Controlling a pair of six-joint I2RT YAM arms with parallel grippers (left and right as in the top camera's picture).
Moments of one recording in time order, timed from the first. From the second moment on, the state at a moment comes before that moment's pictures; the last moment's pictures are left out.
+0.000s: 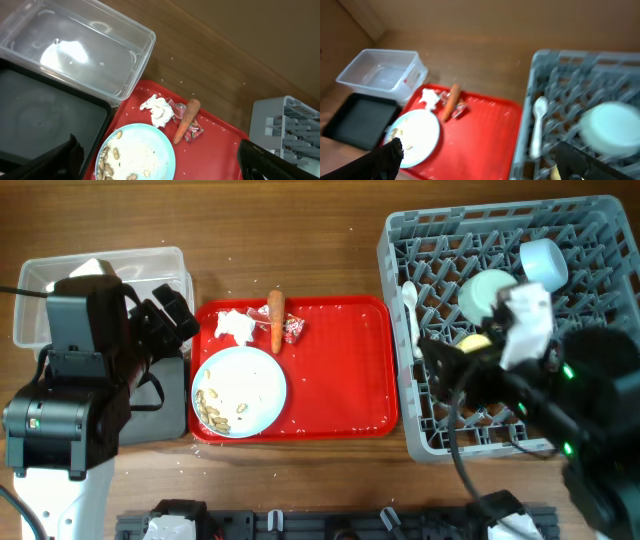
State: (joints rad) left arm -0.08 1.09 1.44 -1.14 -0.14 -0.60; right arm 0.32 0.84 1.33 -0.98 -0.15 0.11
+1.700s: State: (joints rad) left arm -0.08 1.09 1.44 -1.14 -0.14 -0.60; right arm 0.09 0.02 0.01 0.00 -0.09 0.01
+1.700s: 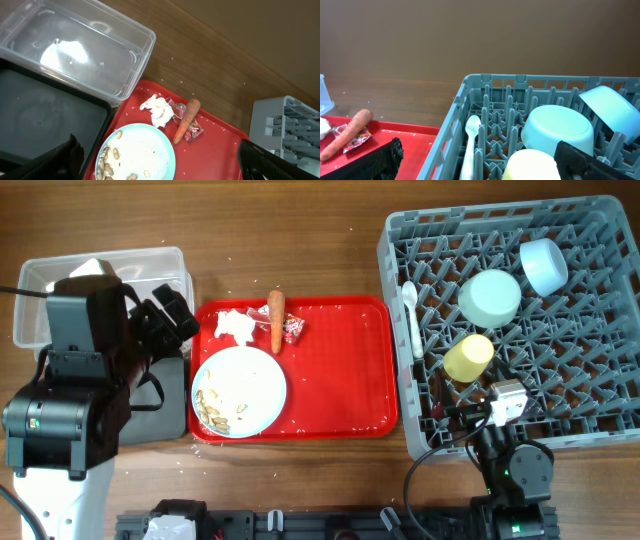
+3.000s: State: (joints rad) left arm -0.39 1.97 1.44 -0.79 -0.03 -0.43; right arm 0.09 0.02 0.01 0.00 -0.09 0.01
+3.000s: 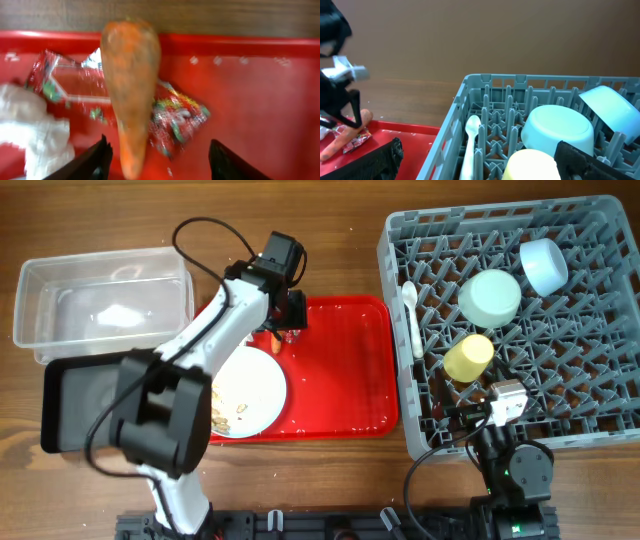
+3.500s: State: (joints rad) left arm -0.35 2.04 1.48 -0.80 -0.06 -0.41; right arm 0.09 0.02 0.01 0.00 -0.09 0.01
